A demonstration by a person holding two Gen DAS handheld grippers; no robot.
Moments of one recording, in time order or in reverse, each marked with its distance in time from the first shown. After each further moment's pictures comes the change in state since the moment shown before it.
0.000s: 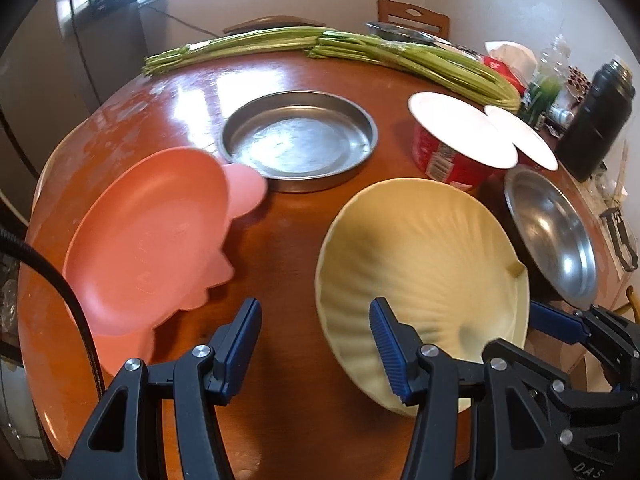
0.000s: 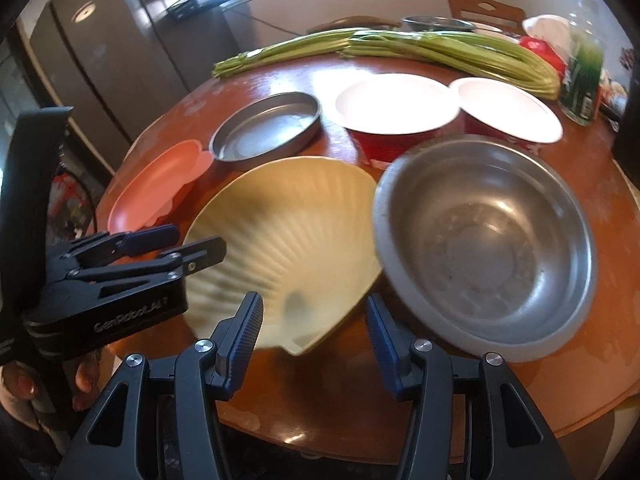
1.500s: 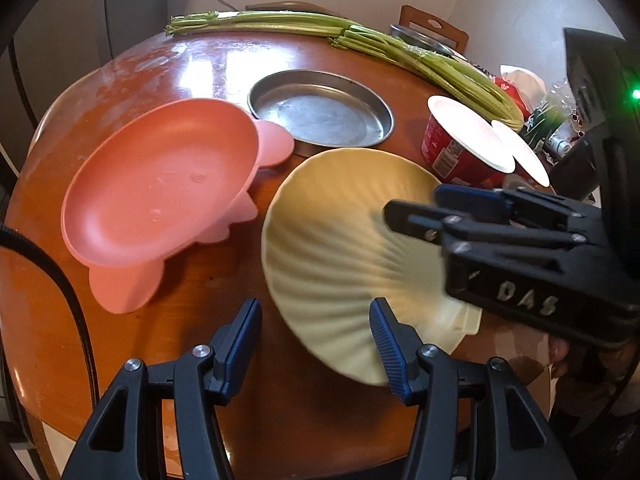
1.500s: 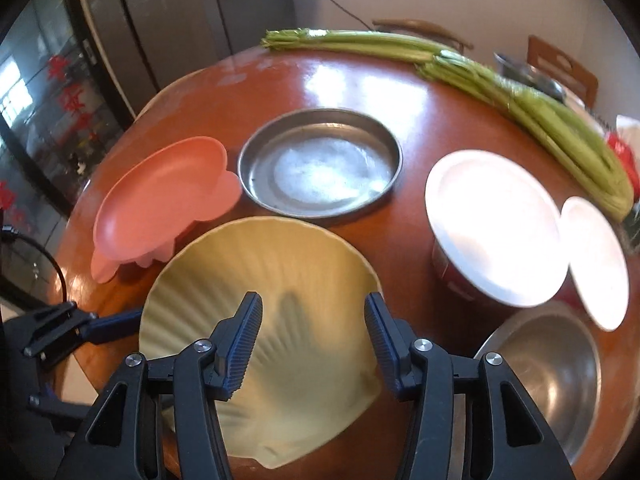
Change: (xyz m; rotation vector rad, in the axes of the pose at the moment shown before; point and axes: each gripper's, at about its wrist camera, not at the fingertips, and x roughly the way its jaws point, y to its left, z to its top) left arm -0.006 0.019 -0.022 -0.139 0.031 -0.089; right arm 0.067 0.034 0.082 -0.259 0.084 0.003
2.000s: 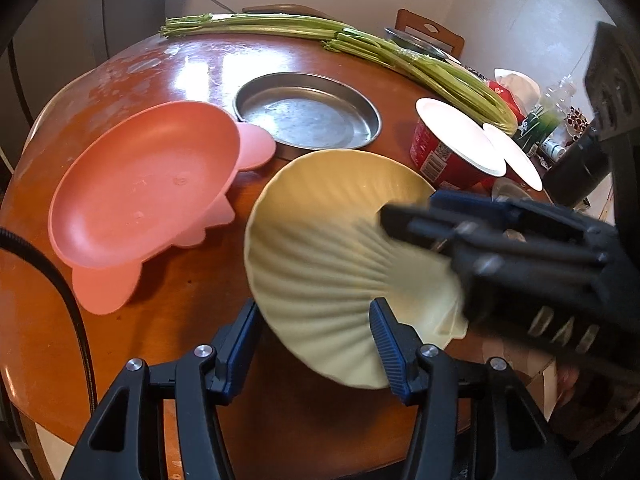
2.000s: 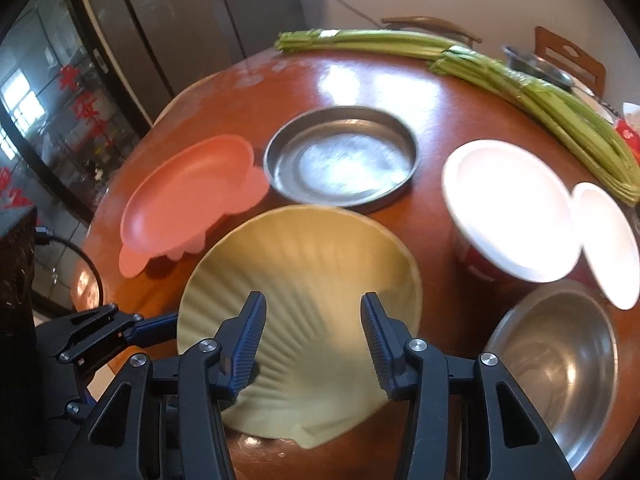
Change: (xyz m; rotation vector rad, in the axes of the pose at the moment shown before) left arm 0.002 -0.006 0.001 -0.013 -0.010 -0.026; right arm -0.021 0.003 -0.004 0.029 -0.041 0.043
